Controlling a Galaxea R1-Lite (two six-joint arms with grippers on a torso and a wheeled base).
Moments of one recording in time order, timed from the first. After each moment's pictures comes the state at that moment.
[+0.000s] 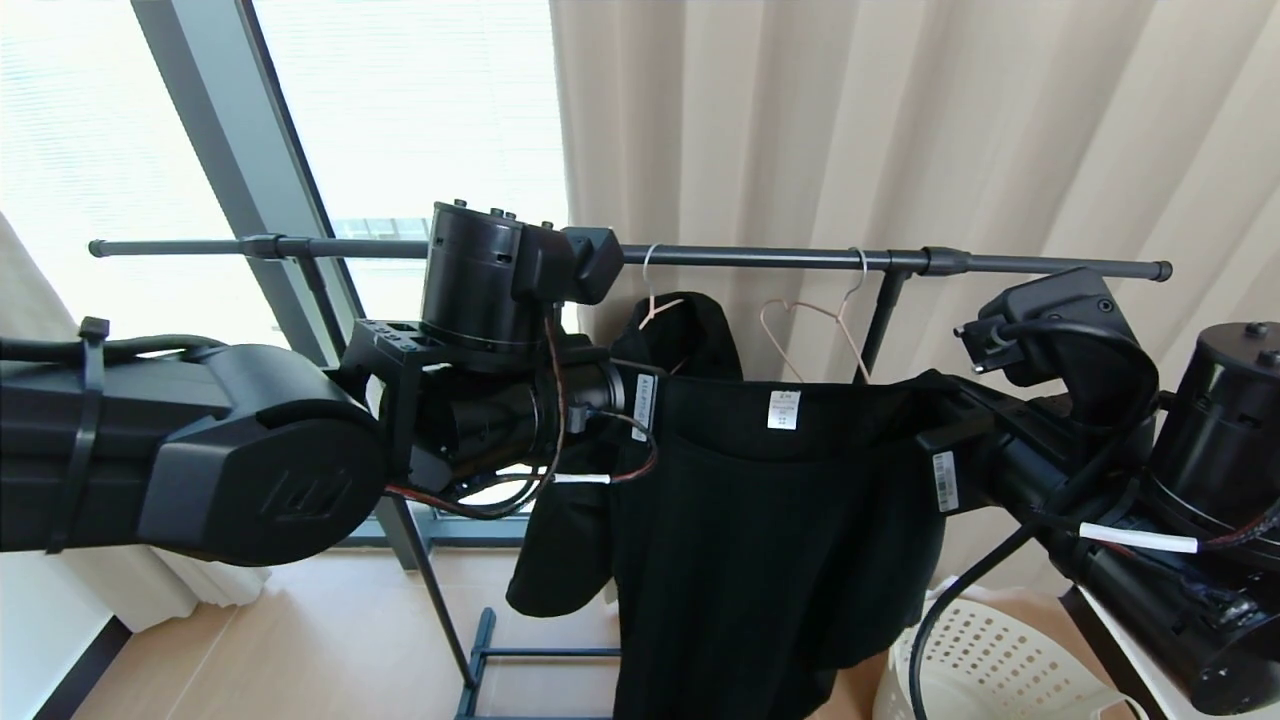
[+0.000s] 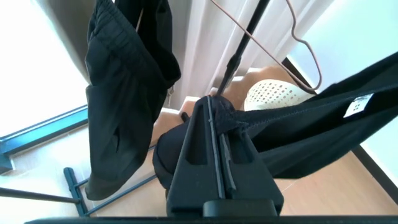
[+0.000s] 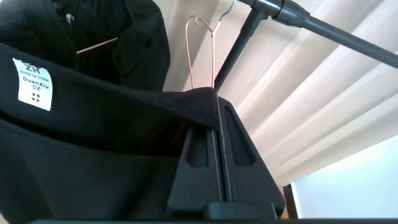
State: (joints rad) left arm -0.72 1.80 -1.20 -0.22 0.12 -0.13; right arm 0.79 1.49 -0.64 -0.68 -0.81 -0.17
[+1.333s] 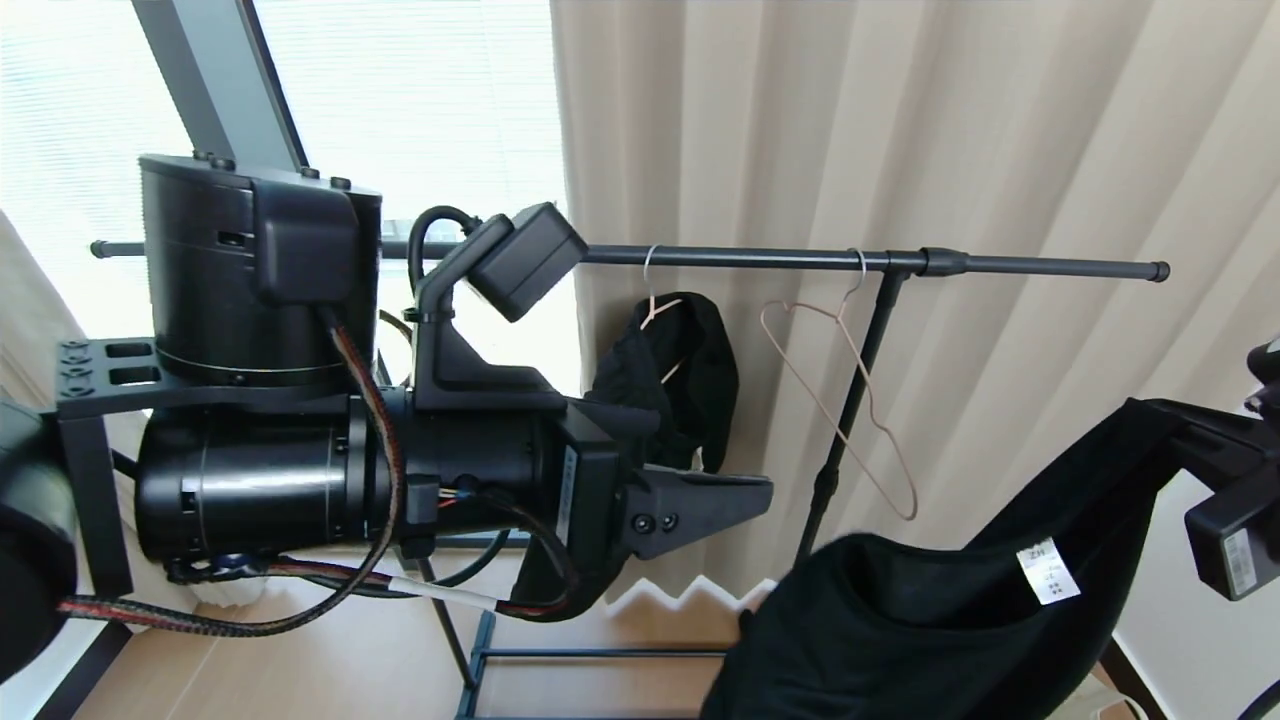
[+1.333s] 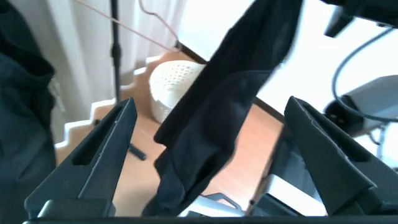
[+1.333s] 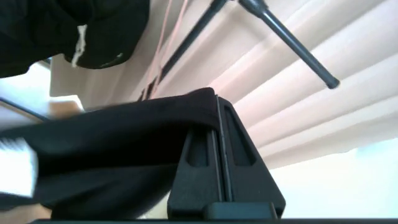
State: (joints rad) left arm -0.75 1.54 -1.00 -0.23 -0.41 -0.13; right arm 0.64 1.07 -0.64 -0.20 -0.61 -0.44
